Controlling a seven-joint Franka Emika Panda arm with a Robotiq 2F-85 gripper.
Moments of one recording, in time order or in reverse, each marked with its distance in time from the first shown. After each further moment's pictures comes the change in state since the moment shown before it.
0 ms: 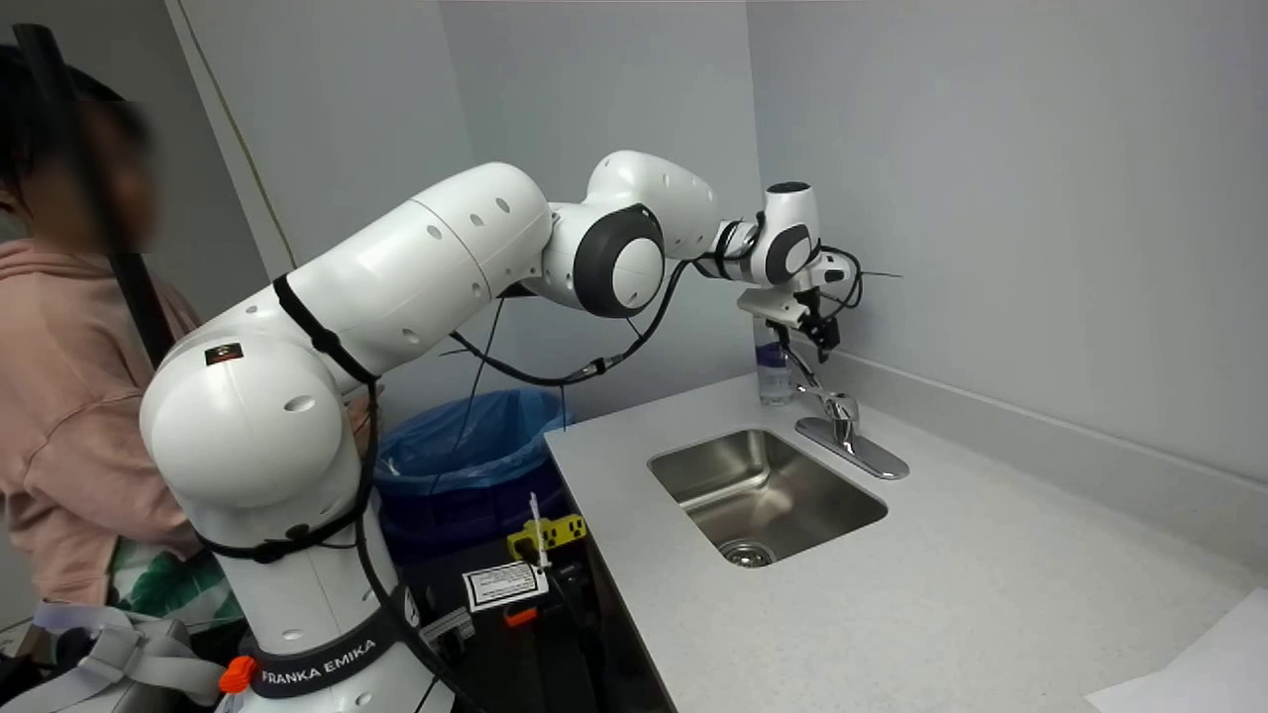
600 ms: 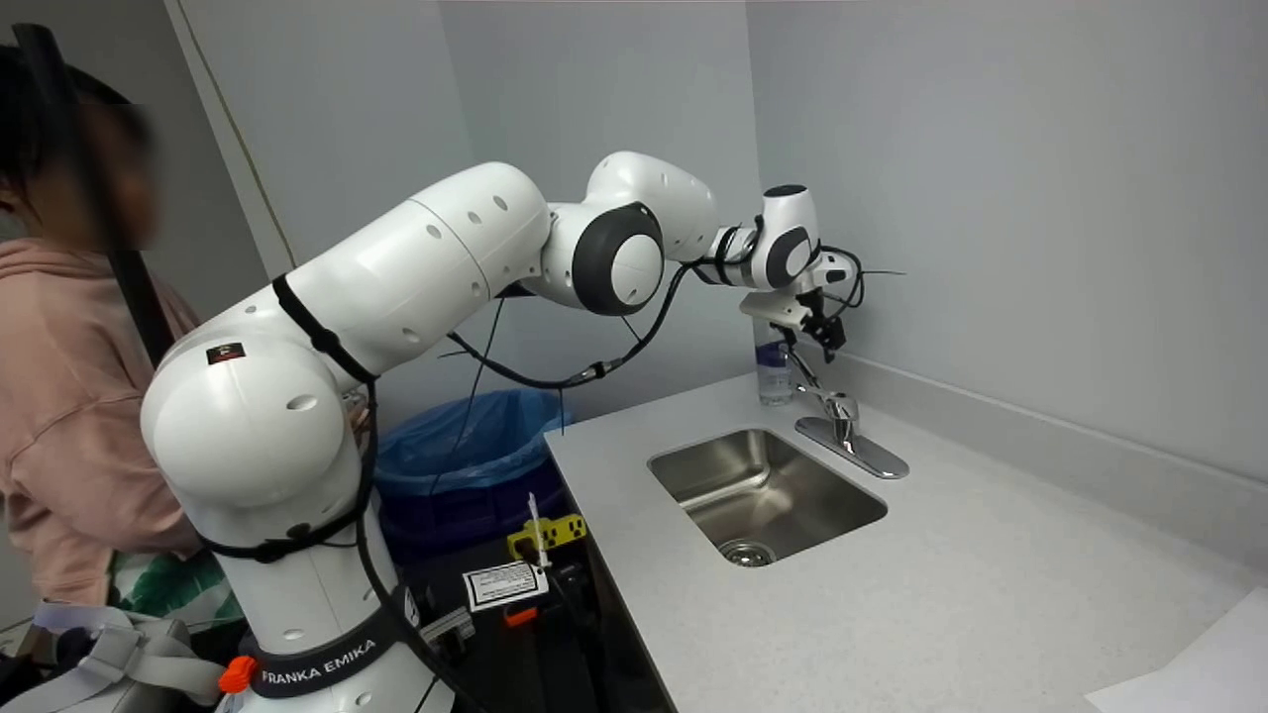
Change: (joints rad) arm 0.010 -0.001 -0.028 -0.019 -0.014 0.050 0.018
